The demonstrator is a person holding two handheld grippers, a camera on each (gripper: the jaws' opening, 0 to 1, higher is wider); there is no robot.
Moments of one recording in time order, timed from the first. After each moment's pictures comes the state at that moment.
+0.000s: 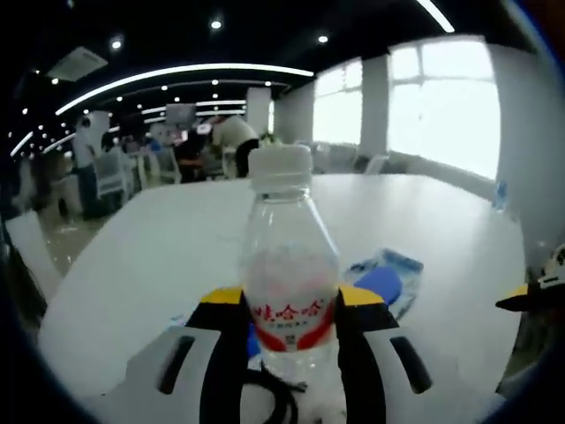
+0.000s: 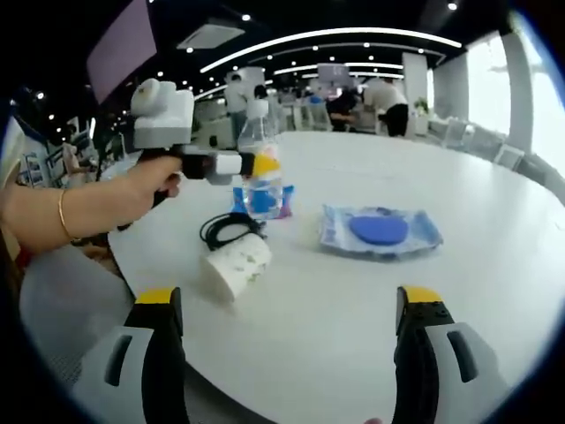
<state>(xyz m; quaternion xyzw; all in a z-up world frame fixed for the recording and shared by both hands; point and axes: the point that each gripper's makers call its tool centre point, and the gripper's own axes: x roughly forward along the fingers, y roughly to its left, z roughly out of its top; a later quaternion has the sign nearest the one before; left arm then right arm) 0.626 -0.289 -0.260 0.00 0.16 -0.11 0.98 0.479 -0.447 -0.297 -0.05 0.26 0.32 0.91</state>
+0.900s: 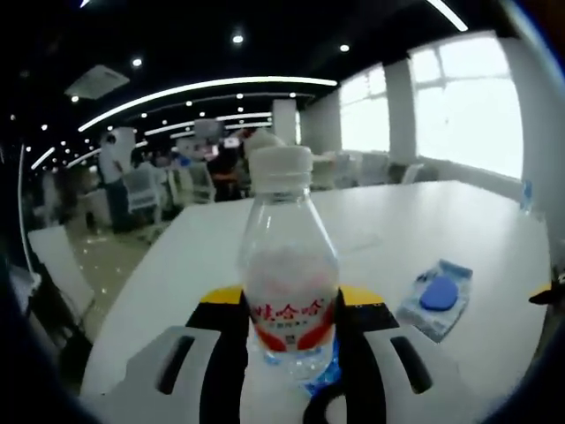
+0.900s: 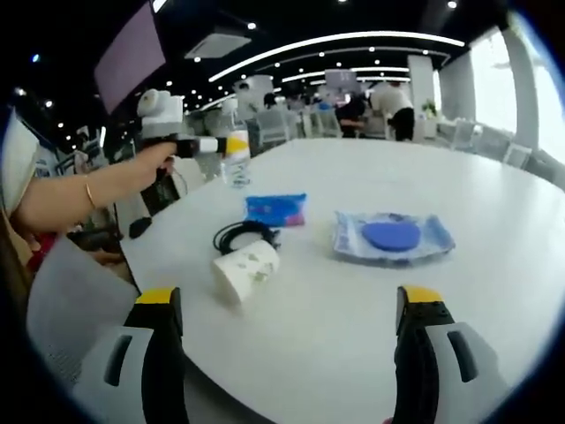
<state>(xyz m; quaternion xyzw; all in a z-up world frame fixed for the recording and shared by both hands) 0.643 -0.171 -0.225 0.03 0.14 -0.04 0.99 0.475 -0.437 -0.291 -0.03 0.25 0.34 0.91</state>
